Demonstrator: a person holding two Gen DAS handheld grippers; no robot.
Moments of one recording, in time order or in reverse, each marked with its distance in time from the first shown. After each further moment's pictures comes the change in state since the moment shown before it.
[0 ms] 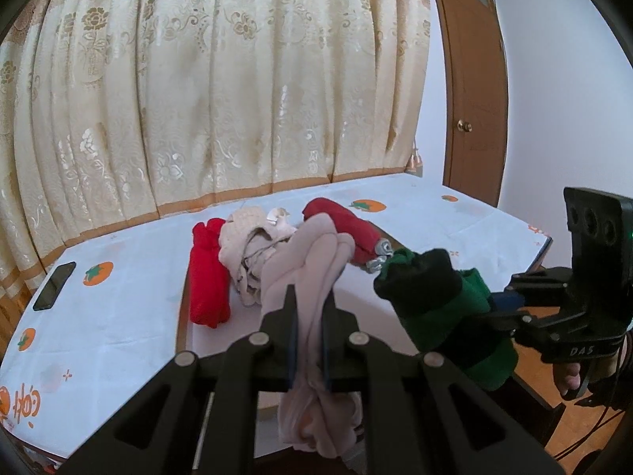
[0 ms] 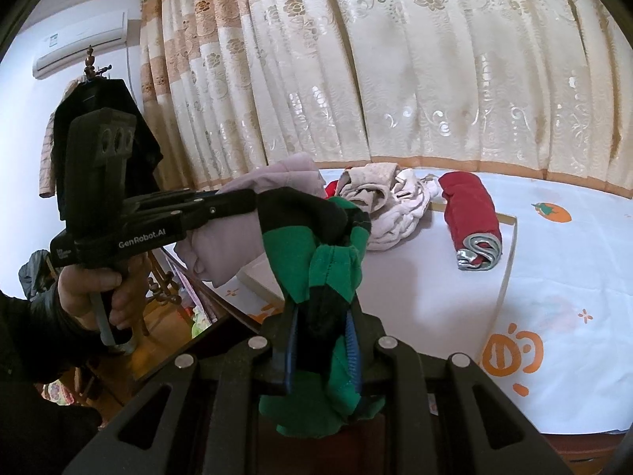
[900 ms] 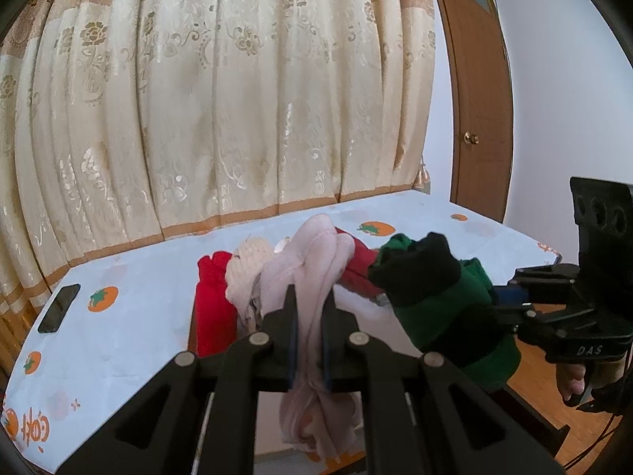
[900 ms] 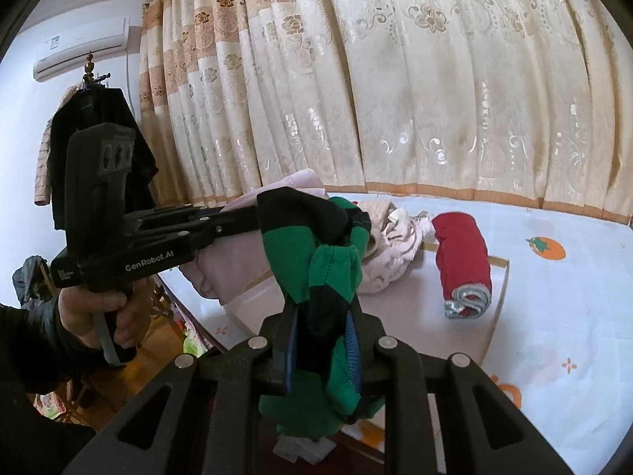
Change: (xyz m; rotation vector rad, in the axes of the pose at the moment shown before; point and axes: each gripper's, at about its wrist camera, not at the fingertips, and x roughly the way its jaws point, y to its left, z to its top) left arm 0.012 0.005 0.031 0.009 -0.049 0.023; right arm 0.004 -0.007 0.039 -0.028 -0.054 -0.021
